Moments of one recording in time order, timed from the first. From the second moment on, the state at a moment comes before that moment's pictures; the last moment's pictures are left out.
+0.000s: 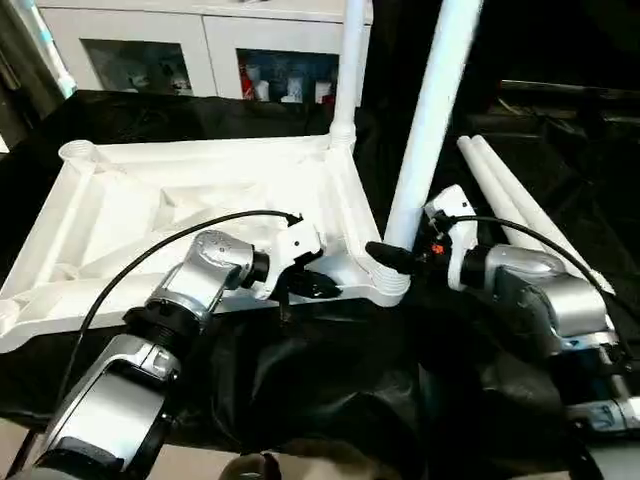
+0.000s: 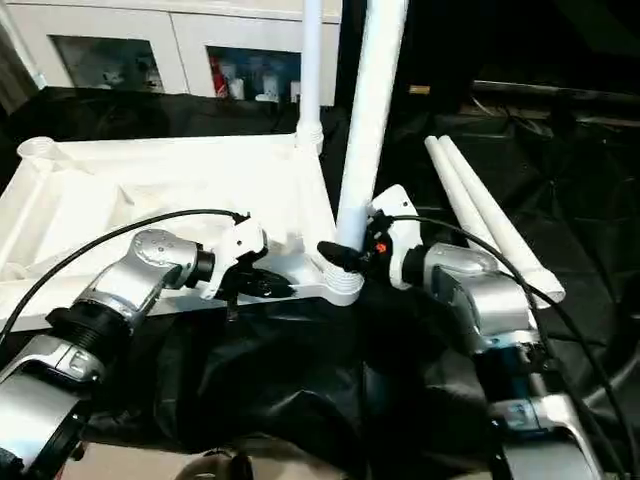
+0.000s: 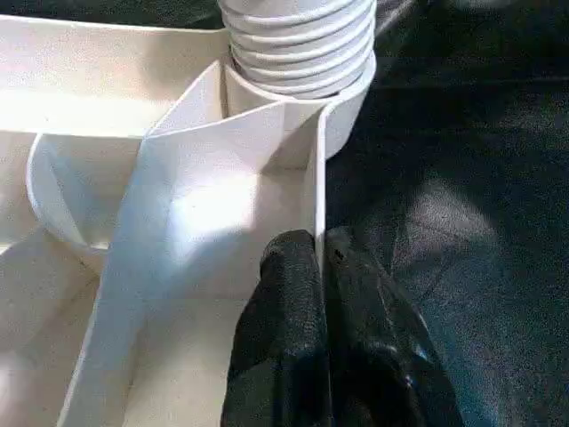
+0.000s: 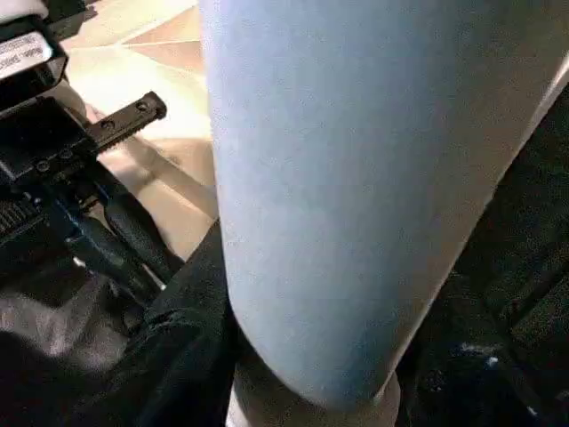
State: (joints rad) left arm -0.76 0.32 -0.35 0.73 -0.01 0.13 -1.19; right arm -0.55 -0.37 0.11 0.29 0.28 0.56 0.83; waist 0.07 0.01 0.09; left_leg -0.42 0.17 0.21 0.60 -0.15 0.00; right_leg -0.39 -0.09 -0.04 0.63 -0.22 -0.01
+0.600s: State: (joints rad) left arm -0.75 0.31 -0.34 0.72 -0.01 0.15 -1.19; right arm -0.44 -0.31 -0.03 0.32 0.39 0.50 0.82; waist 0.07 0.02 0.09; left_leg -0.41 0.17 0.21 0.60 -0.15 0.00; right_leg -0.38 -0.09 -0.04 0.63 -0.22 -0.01
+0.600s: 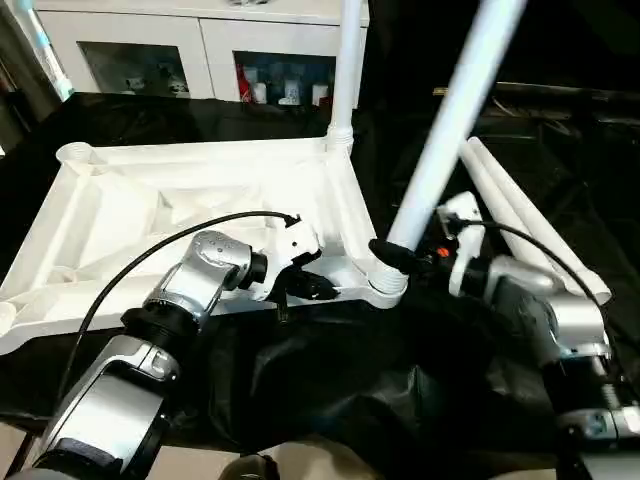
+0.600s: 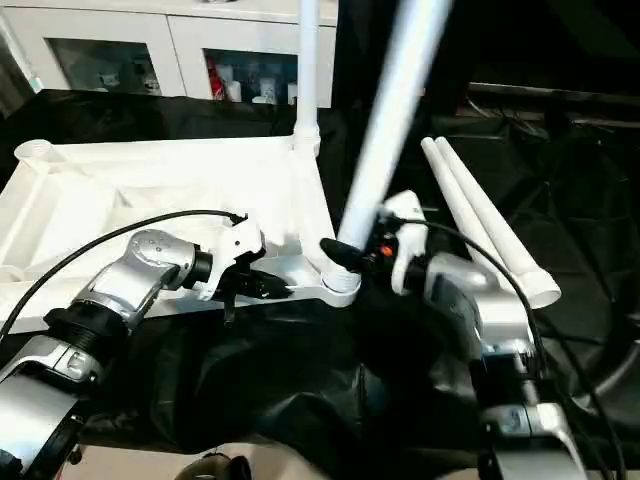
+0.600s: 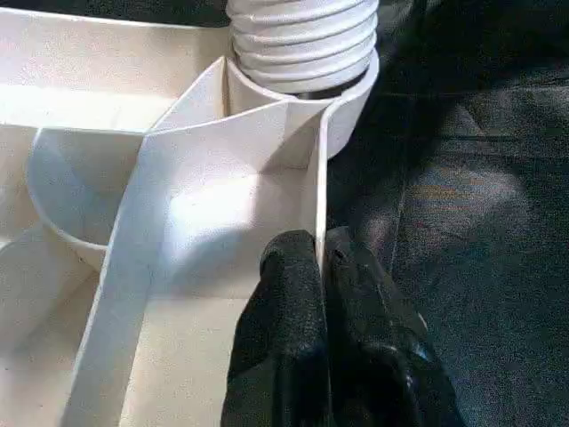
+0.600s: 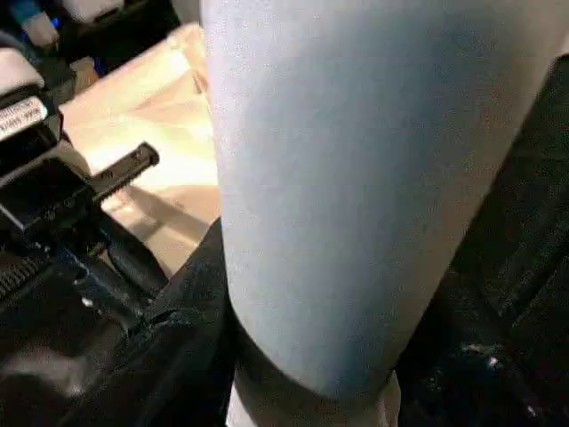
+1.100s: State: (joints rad) left arm -0.76 0.30 -0.34 0.76 0.00 0.14 -1.18; right arm -0.30 -0.22 -0.09 0.29 0.43 0.33 0.75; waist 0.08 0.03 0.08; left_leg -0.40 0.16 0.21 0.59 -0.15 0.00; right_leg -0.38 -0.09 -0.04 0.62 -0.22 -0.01
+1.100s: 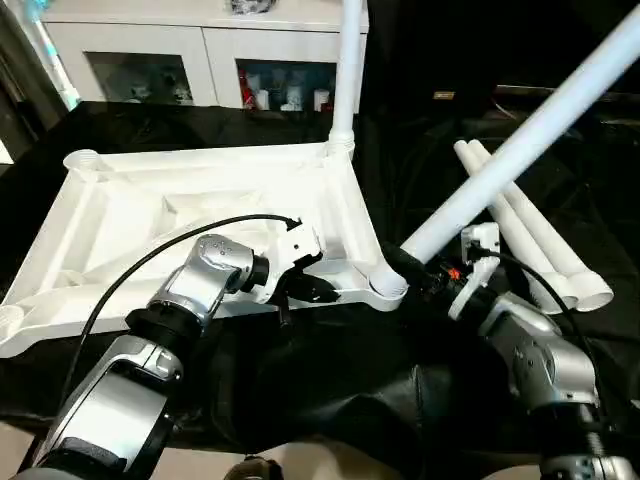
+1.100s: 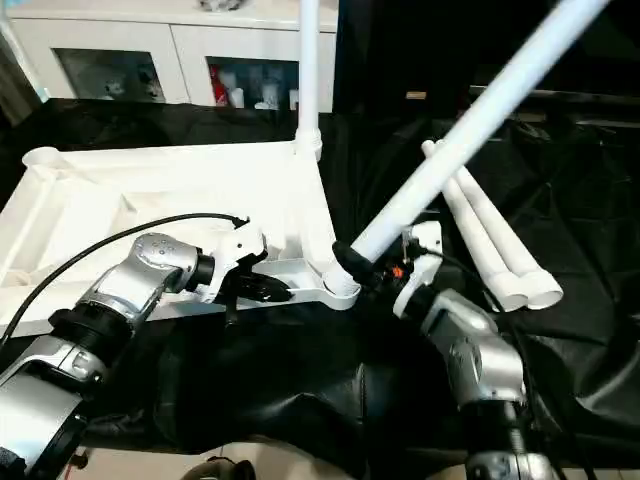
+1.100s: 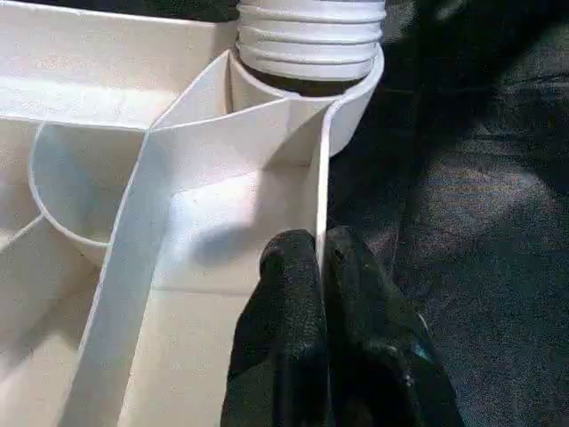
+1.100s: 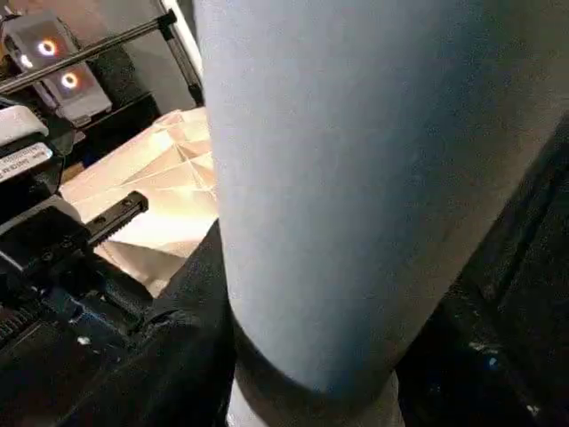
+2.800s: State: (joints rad) left arm -0.59 0.46 -0.33 0.41 -0.03 0.23 -1.28; right arm -0.47 -0.33 0.15 0.43 0.26 0.06 1.12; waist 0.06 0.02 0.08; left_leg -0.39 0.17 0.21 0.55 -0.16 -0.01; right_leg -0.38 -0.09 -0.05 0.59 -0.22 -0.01
